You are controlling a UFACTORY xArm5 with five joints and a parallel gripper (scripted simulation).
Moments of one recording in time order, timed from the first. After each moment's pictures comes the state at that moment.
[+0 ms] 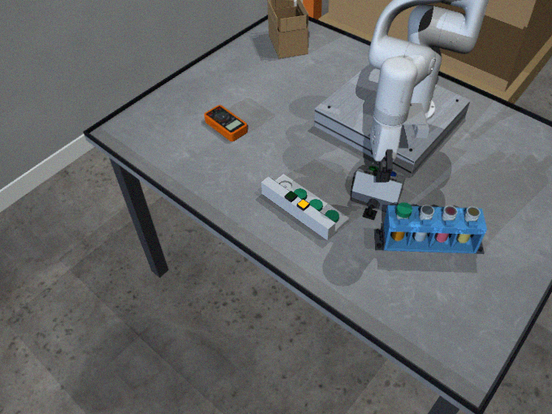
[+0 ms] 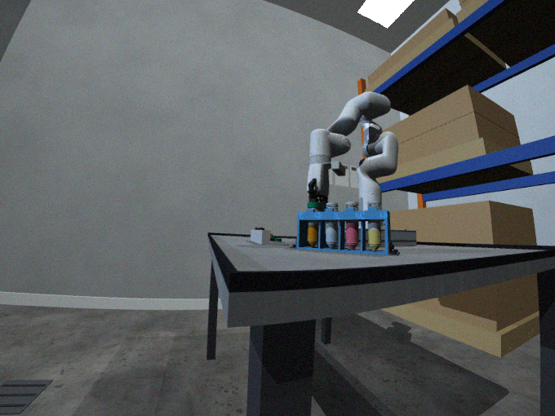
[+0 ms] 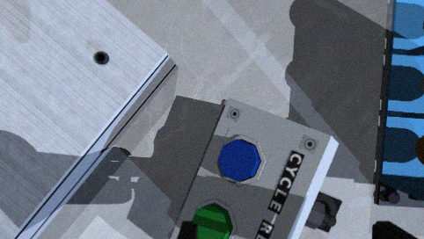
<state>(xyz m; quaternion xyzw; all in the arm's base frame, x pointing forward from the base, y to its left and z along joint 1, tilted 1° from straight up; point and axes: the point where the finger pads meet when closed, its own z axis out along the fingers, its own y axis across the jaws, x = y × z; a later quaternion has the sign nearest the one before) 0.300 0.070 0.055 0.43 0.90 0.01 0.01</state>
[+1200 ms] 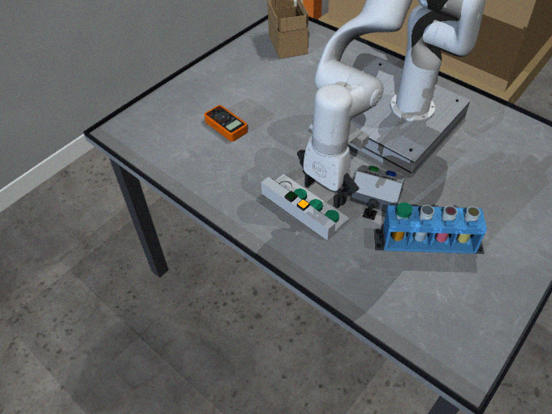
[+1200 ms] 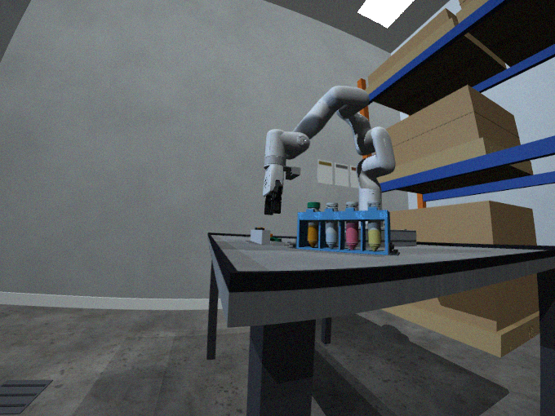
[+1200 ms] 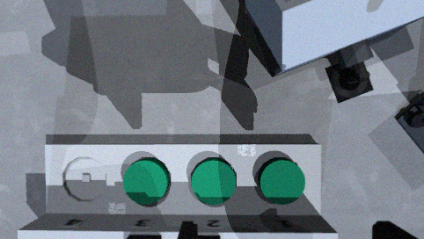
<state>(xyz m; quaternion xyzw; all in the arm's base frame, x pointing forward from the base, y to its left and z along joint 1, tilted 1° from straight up) 0.445 0.012 0.045 0.03 1.00 0.00 0.01</state>
